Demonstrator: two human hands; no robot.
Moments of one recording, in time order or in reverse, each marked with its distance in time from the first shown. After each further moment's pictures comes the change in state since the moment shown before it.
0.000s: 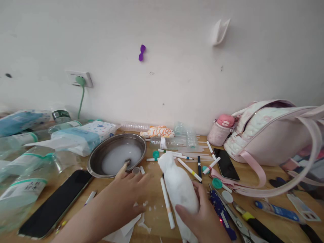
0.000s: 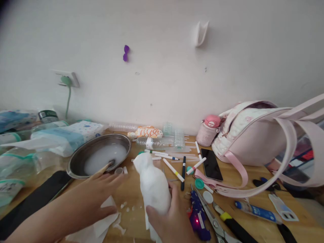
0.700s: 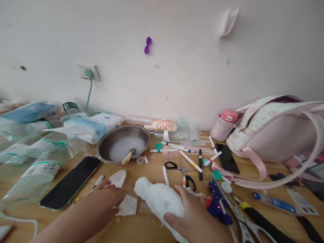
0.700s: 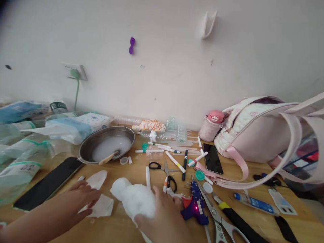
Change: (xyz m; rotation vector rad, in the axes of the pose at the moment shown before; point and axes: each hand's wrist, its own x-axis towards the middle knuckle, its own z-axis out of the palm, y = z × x) left_hand -0.054 -0.039 0.047 0.068 -0.087 -0.130; right_hand -0.022 -0.026 -0.005 -0.663 -0.594 -0.022
